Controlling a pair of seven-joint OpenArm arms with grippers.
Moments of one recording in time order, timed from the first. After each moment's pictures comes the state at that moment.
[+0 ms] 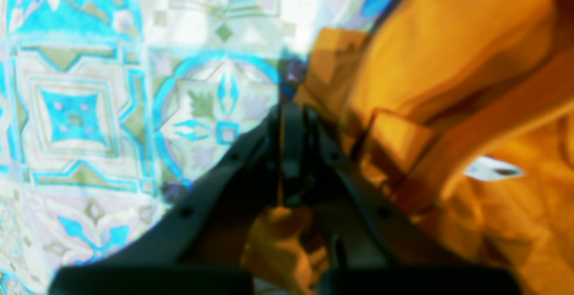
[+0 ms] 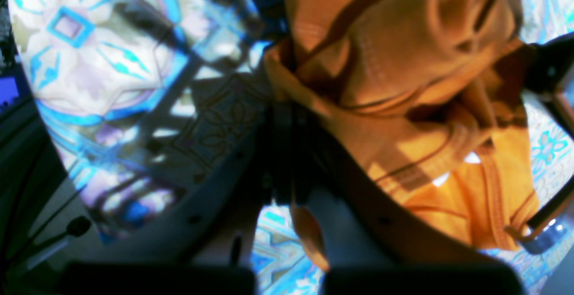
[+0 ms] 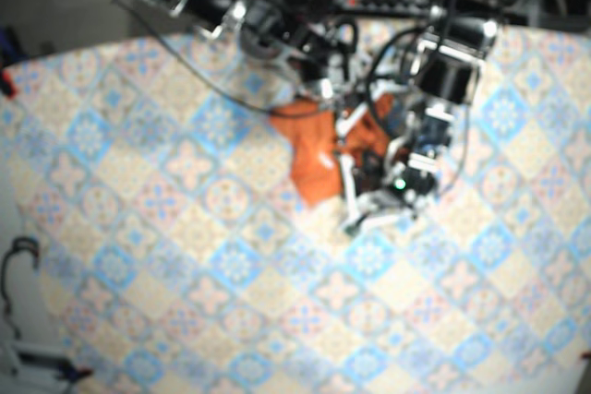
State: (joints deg) left arm -18.4 -8.2 16.6 63.9 -4.4 -25.8 50.4; right arm 6.2 -2.0 -55.6 81.8 -19.6 35.6 -58.1
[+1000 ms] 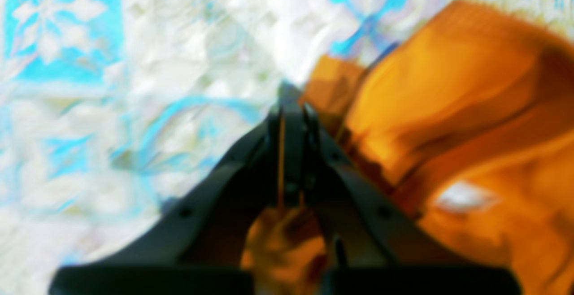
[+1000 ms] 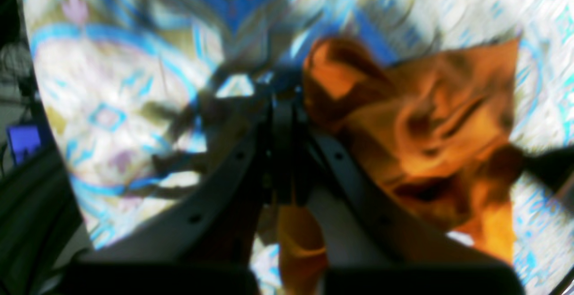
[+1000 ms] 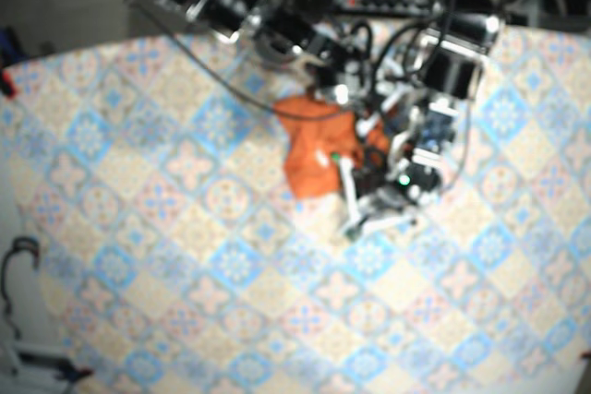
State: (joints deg) left arm -17.2 -10.3 16.8 67.4 -4.6 -26.0 45.5; right arm 7.4 -5.4 -55.4 75.4 -19.9 35.2 -50.9
